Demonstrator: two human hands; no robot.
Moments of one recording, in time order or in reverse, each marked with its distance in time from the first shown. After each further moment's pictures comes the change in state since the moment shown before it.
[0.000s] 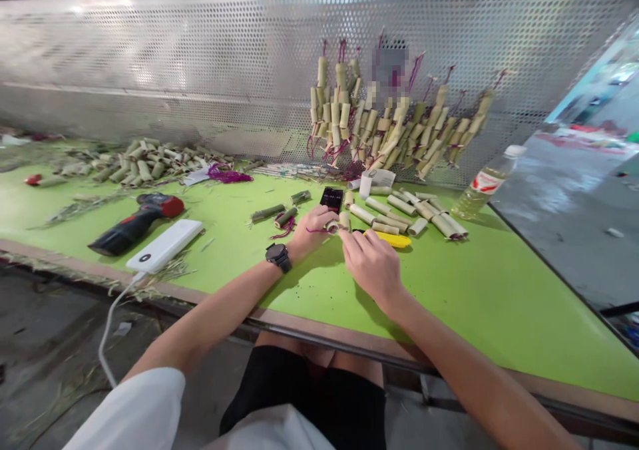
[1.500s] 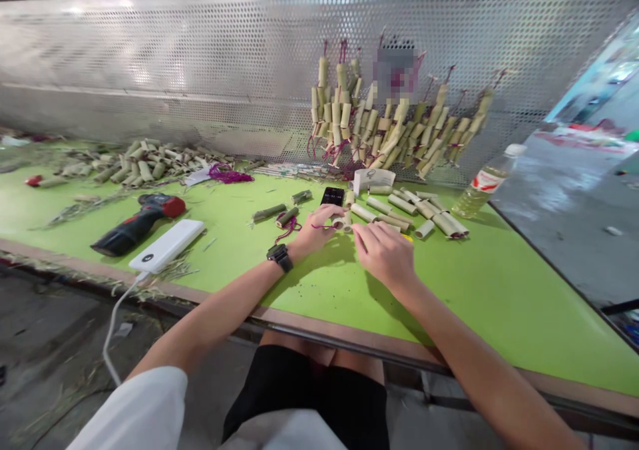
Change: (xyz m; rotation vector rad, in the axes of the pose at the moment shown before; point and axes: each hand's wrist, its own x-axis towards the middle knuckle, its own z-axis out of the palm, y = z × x) left_hand 0.004 -0.001 0.009 -0.343 0.124 0.051; right_hand -0.004 0.028 0.015 0.074 0.051 0.026
